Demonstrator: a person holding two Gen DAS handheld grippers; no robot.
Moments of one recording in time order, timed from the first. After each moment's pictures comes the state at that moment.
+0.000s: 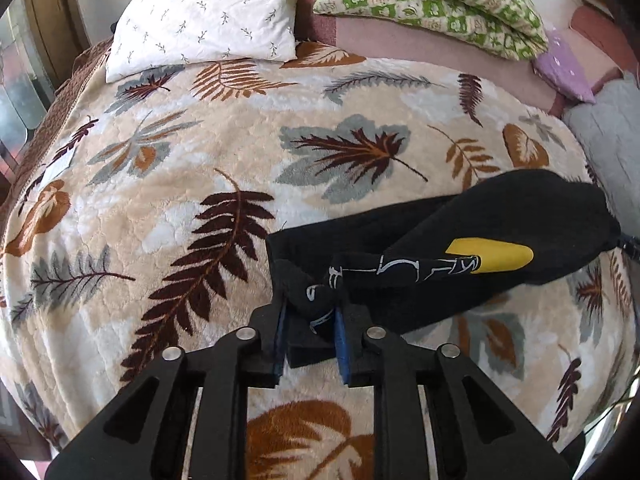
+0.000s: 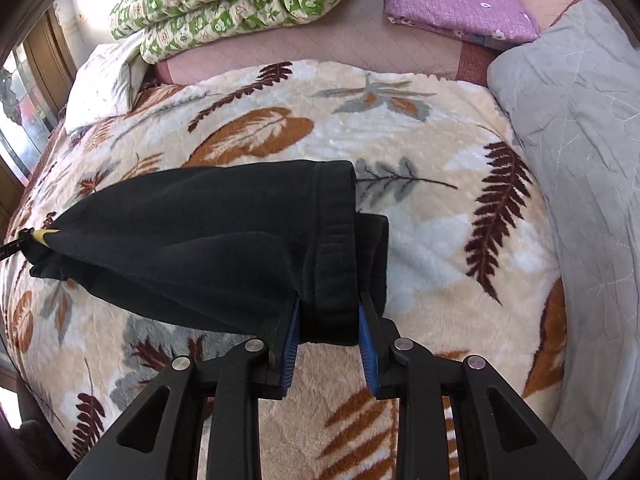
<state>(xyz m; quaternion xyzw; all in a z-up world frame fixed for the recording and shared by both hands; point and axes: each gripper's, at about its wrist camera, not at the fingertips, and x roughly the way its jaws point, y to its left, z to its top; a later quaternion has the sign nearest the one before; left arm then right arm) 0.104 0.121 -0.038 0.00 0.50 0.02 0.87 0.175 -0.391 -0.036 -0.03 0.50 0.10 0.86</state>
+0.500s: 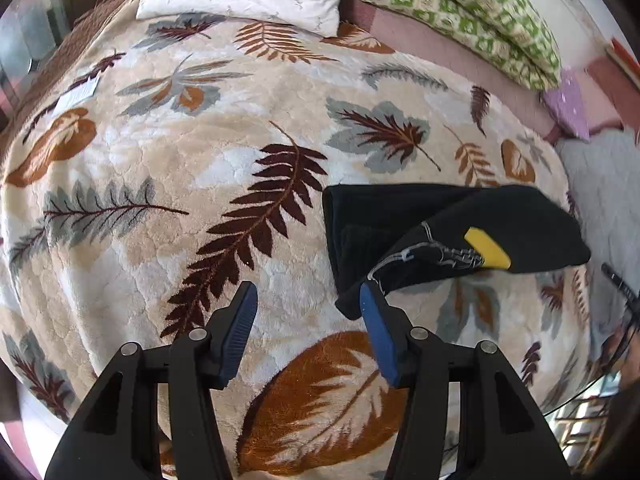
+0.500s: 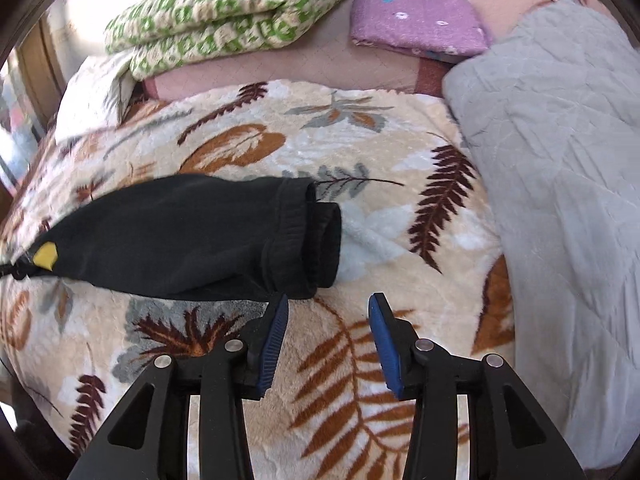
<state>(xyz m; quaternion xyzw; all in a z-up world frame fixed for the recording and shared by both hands) 0.076 0.196 -0.021 -0.14 0.54 0.01 0.83 0.127 -0.422 0.008 0.01 0.47 0.06 0.88</state>
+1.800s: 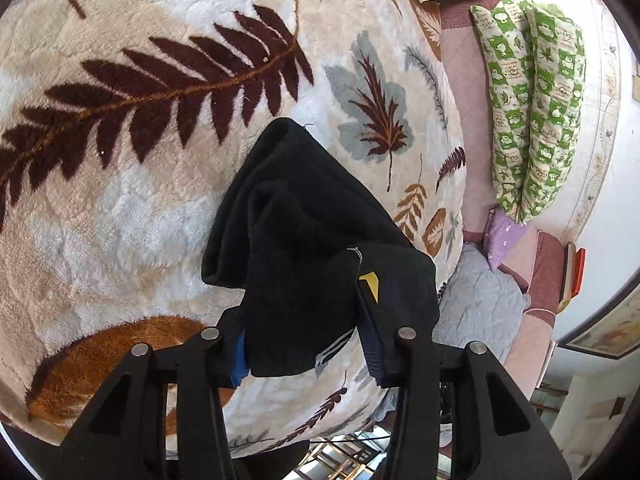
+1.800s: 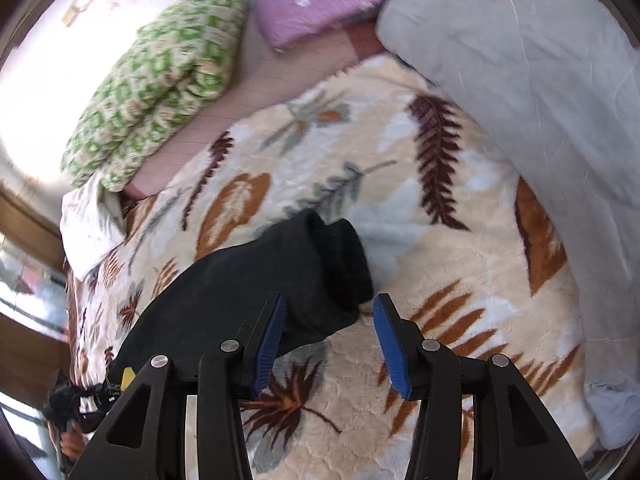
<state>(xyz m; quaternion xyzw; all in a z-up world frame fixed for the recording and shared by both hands) 0.111 0.200 -0.090 -0.52 0.59 -0.04 0.62 0.161 -0.439 -0.019 0.26 0.50 0.02 0.82</state>
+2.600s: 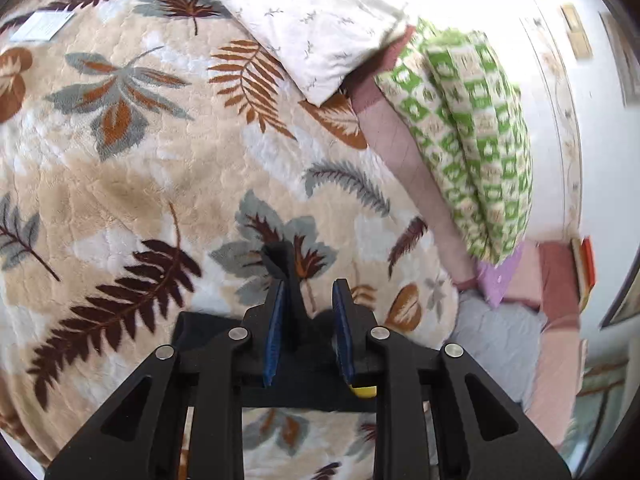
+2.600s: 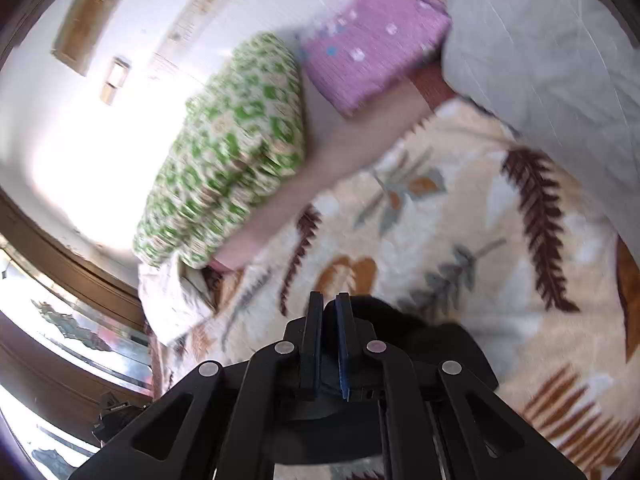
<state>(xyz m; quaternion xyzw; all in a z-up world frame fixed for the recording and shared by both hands) 0.174 0.215 0.011 -0.41 0.49 -0.02 0.77 0.212 -0.424 0.039 0.35 0.36 0.11 0.86</state>
